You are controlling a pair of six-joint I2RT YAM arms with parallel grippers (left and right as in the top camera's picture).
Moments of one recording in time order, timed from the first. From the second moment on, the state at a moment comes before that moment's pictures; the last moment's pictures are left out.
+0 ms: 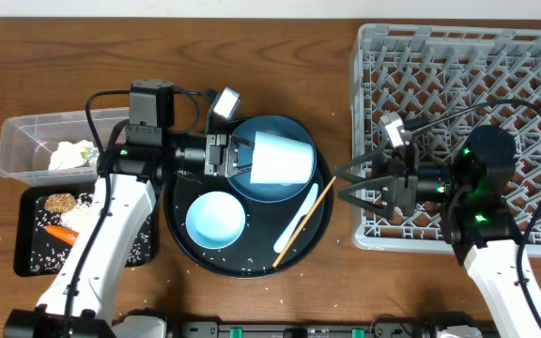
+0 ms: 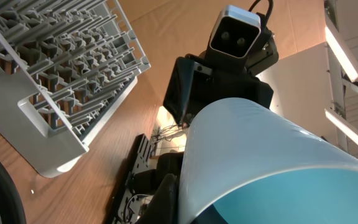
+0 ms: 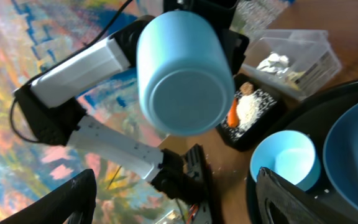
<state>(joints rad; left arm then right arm) -0.13 1.39 1.04 -0.44 1.49 -0.36 0.11 1.11 0.71 0.22 -1.44 0.68</state>
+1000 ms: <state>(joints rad) -0.11 1.39 1.04 -0.44 1.45 -0.36 0.33 1.23 0.72 0.60 -1.12 0.68</state>
